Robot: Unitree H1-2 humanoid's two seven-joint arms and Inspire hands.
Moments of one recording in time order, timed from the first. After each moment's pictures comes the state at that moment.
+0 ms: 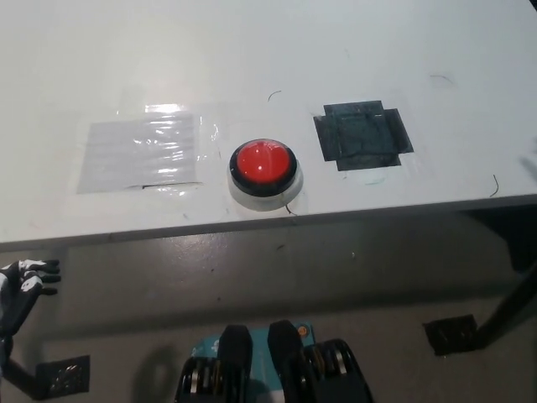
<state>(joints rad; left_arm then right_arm) -0.11 0.32 0.24 0.14 -0.07 0.01 -0.05 -0.70 -0.38 -0.19 -0.02 0.40 0.47 -0.11</state>
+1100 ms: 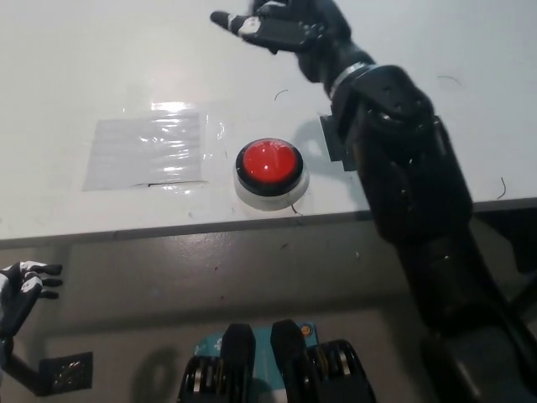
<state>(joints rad) -0.11 0.32 0.24 0.13 -0.08 0.02 -0.05 -1.03 0.07 0.08 0.40 0.26 0.40 -0.04</state>
